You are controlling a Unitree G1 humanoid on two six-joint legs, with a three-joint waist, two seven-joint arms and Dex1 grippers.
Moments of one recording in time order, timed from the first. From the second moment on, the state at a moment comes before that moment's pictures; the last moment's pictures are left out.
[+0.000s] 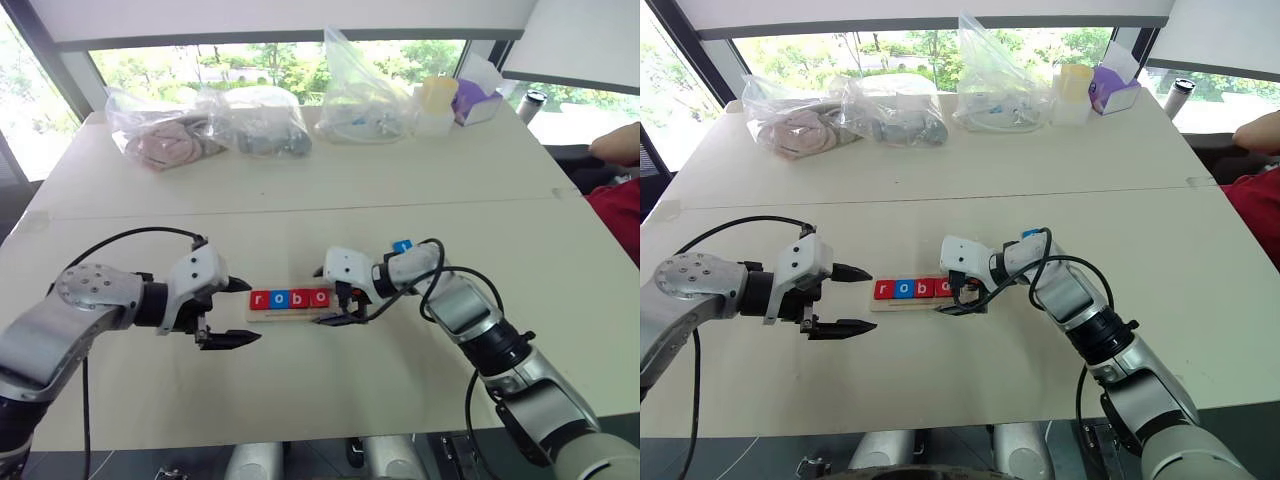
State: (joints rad) left arm -0.20 1.02 -0.01 -0.48 -0.53 0.71 -1.08; right arm -0.64 -0.45 0.45 -0.02 -0.01 0.52 1.09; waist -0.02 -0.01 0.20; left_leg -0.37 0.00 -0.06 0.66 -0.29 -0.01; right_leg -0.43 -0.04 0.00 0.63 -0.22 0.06
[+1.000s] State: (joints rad) left arm -0.49 0.74 -0.07 -0.32 -0.55 0.68 -0.97; right arm -0.36 -0.25 -0.02 -0.30 0.00 1.00 0.25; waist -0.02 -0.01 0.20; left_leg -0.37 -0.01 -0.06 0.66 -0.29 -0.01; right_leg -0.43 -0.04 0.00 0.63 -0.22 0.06
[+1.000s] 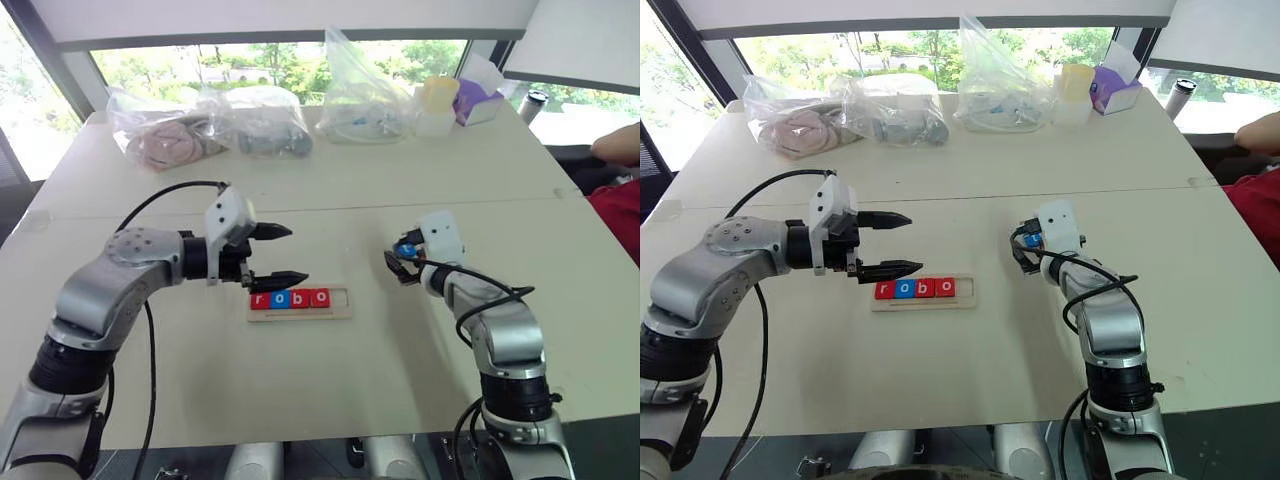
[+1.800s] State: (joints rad) left arm -0.49 0.70 -0.12 -0.33 -0.53 0.68 -0.98; right arm -0.17 -0.06 -0.09 -0.68 -0.02 1.25 0.01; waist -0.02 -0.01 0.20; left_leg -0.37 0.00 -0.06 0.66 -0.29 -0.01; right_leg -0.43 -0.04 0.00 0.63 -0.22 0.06
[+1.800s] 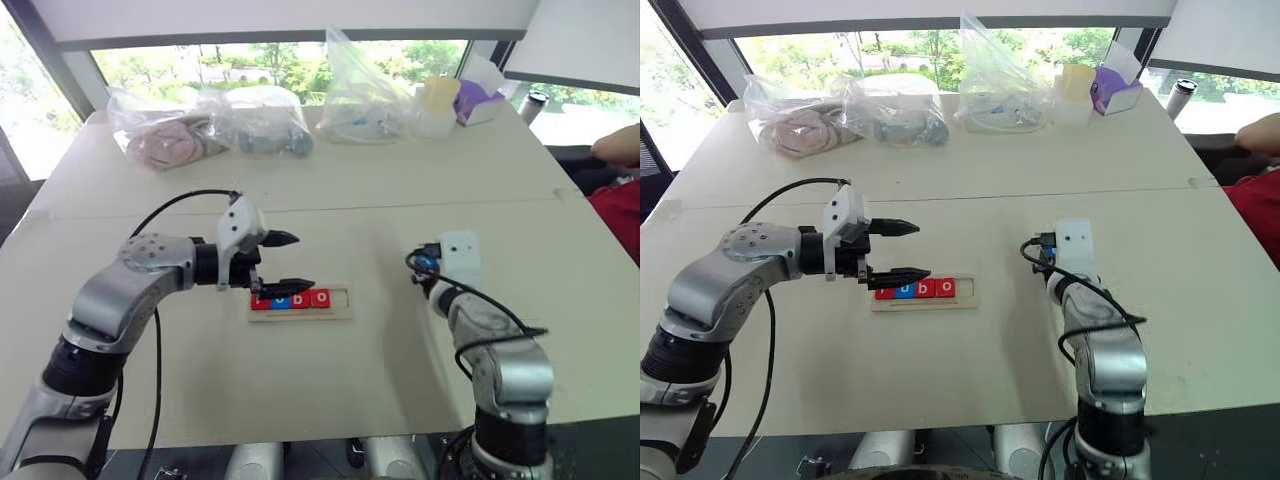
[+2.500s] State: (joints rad) left arm -0.54 0.72 -0.20 -0.24 -0.47 0.63 -1.13; right arm -0.15 -0.44 -0.11 -0.71 0.00 1.00 0.23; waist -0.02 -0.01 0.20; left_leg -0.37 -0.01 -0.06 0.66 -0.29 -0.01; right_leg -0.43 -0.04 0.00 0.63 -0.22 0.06
